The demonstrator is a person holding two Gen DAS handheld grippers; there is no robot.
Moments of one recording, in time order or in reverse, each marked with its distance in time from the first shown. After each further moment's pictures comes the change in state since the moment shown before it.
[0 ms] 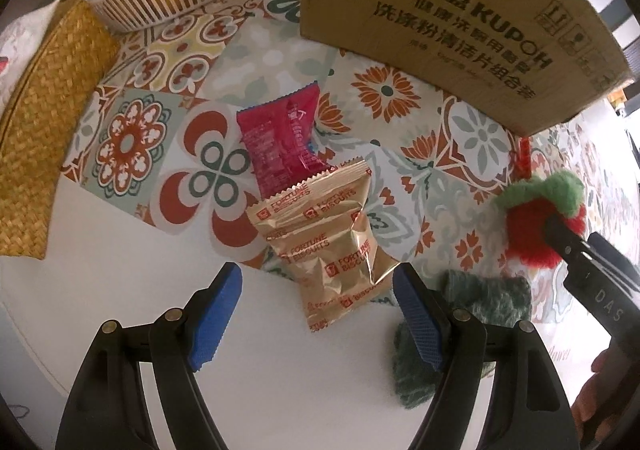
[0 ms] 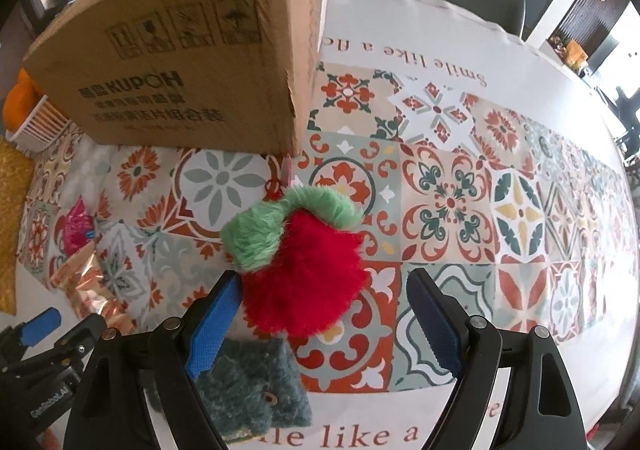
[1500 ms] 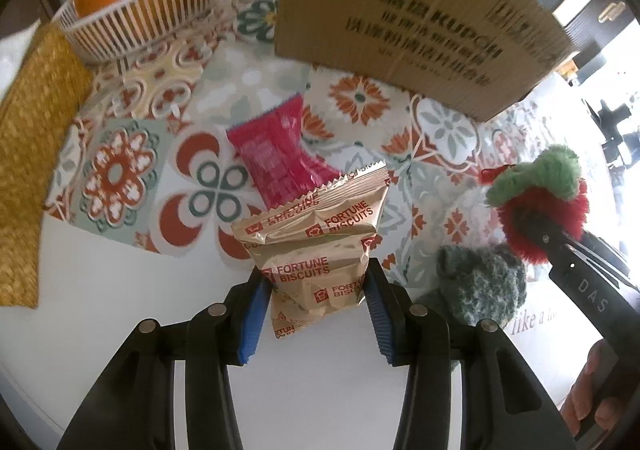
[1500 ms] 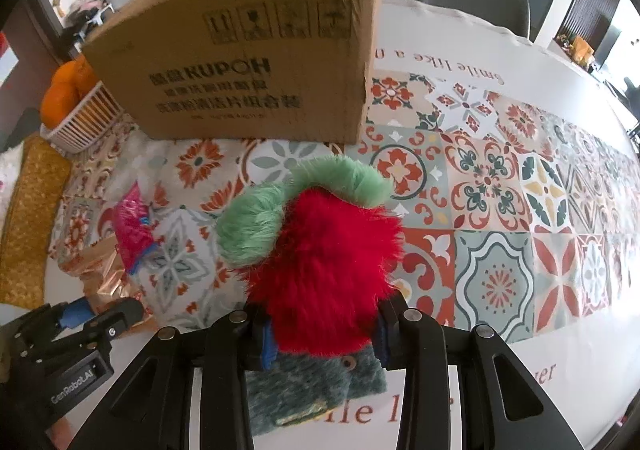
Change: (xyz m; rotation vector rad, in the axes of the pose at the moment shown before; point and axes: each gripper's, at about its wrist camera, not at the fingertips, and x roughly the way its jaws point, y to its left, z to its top) left arm 0.012 0.039 -0.016 0.146 -0.069 -0.129; right arm -0.037 0.035 -0.035 0.029 -0.088 0.093
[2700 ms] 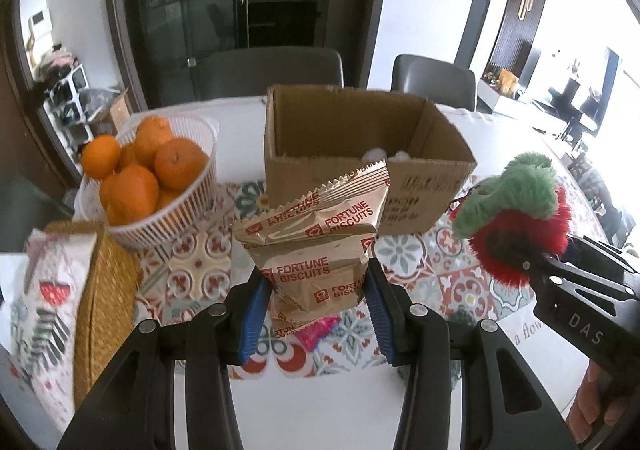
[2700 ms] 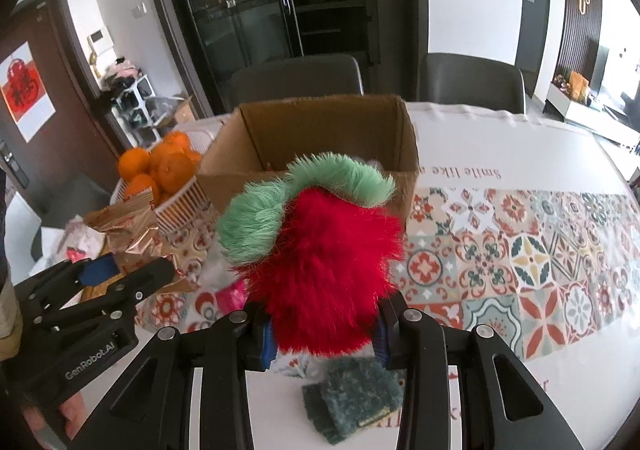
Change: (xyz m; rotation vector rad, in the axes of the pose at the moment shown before) left arm -0.143 -0.025 0.052 0.266 -0.377 -0.023; right arm -0.109 0.038 0.036 0.027 -0.295 0.086
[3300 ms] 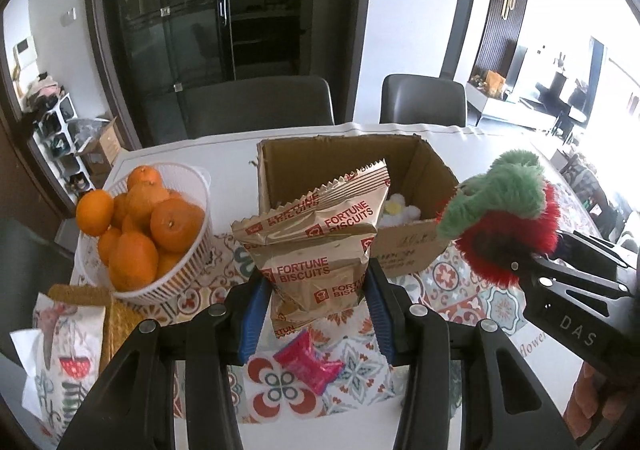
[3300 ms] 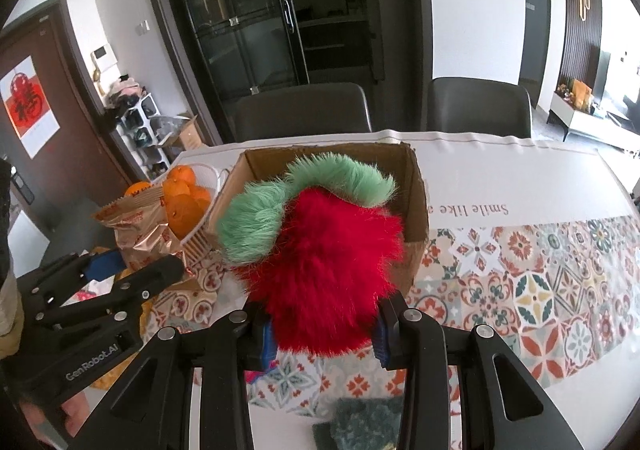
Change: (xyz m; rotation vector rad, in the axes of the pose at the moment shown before) left arm -0.001 0.005 0.056 0.067 -0.050 -0.022; right arm 0.004 0.003 0.047 0.009 -0.046 0.016
